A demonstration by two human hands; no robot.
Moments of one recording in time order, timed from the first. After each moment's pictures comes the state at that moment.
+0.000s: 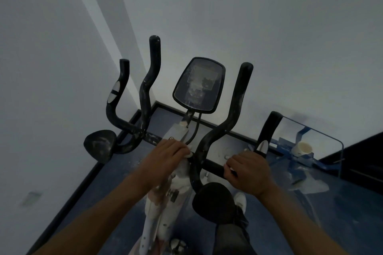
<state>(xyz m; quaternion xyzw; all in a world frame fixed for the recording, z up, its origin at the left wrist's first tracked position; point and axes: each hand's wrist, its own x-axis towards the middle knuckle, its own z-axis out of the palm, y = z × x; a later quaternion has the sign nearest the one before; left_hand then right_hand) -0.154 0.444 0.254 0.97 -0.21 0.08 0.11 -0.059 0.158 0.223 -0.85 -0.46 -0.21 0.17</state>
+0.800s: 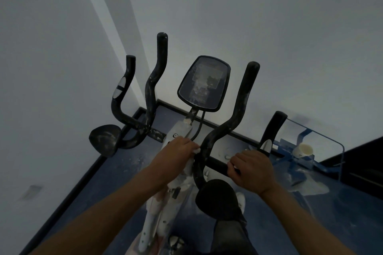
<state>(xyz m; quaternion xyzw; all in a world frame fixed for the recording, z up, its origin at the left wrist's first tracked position) -0.145 0.424 0.248 0.97 -0.08 0.06 0.23 -0.059 0.159 0.221 -0.85 -0.46 -0.21 0.16</state>
